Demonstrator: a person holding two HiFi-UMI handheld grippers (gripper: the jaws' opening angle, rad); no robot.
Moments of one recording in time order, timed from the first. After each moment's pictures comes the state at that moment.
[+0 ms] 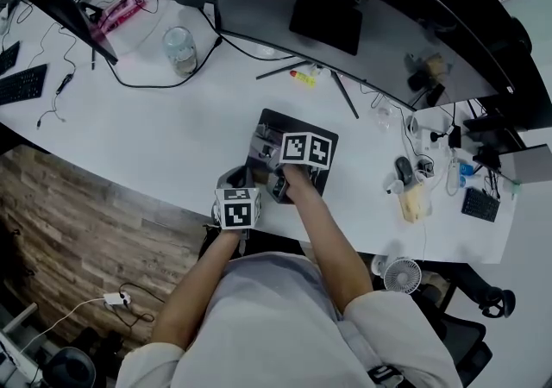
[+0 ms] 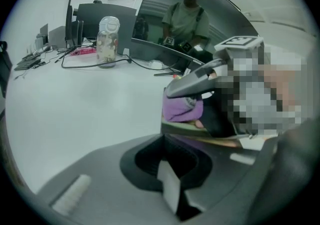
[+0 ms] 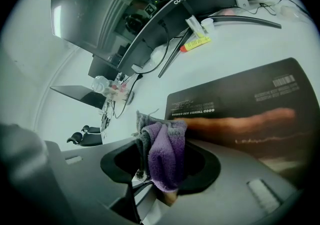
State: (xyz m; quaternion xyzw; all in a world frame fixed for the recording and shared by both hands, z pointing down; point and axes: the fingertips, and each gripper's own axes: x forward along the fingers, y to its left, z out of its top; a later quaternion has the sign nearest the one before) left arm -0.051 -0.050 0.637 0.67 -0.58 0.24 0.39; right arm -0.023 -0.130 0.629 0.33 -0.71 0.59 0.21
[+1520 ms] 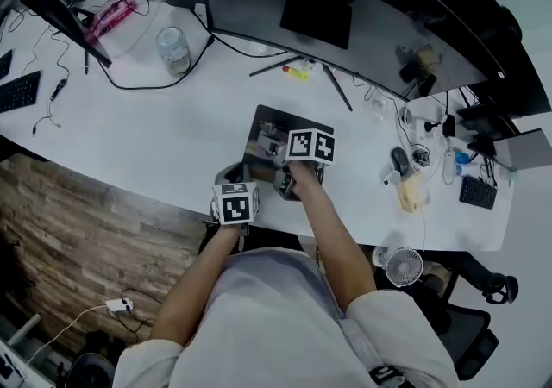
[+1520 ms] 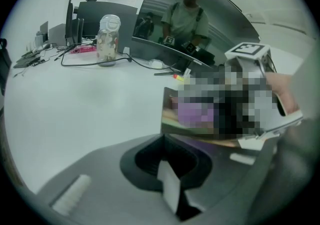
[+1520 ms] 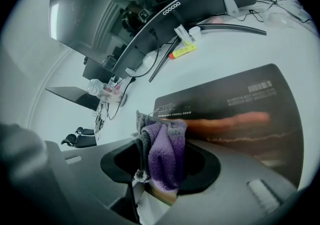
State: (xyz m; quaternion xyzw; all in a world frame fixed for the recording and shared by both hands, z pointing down) left arm -0.052 -0.050 0.634 0.68 -0.58 0.24 0.40; right arm 0.007 -0.126 0.630 0.36 -0.69 0.58 0.22
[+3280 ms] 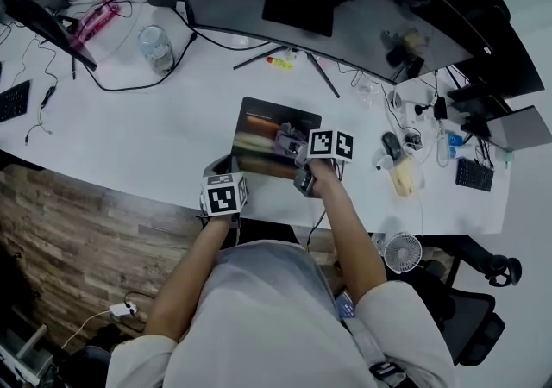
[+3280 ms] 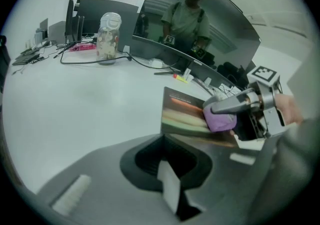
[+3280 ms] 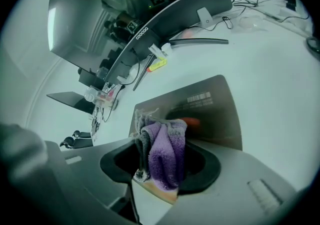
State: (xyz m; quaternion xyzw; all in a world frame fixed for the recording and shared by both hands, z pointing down) left arm -0.050 -0.050 0.633 0.68 -0.57 0.23 0.40; right arm 0.096 -0.113 0.633 0.38 -0.68 0.59 0.22
